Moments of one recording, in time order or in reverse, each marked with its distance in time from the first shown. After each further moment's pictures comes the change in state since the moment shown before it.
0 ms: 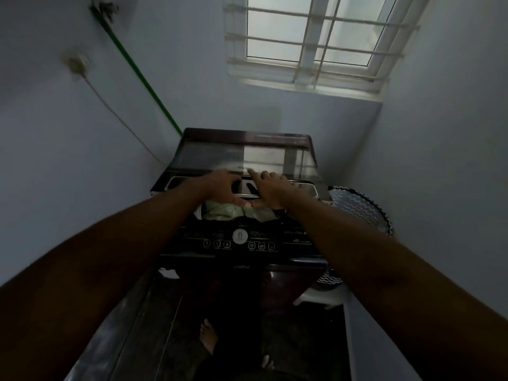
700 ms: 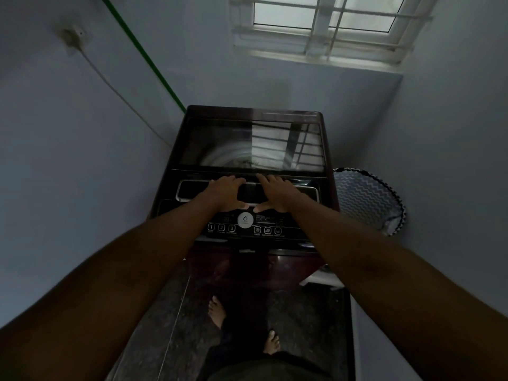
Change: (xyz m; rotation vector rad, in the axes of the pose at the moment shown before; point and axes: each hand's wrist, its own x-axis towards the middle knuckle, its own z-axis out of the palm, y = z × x) left_hand 0.016 -0.011 0.086 0.024 0.072 -0.084; right_hand 0.001 -0.004 0.061 0.134 -0.082 0.029
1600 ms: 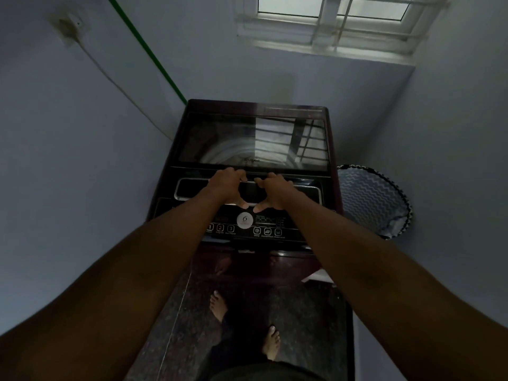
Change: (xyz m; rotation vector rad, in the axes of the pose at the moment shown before) left_hand 0.013 0.010 -0.011 -0.108 0.046 -0.109; right_hand 0.012 -0.001 -0.006 0.069 -0.113 0.075
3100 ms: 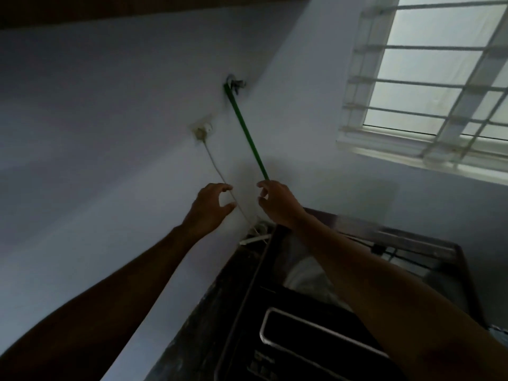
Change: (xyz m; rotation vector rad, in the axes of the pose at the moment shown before) left_hand 0.021 -0.261 -0.207 -0.378 0.663 -0.201; right_hand 0.204 -0.222 -0.206 0.445 0.418 -0.398
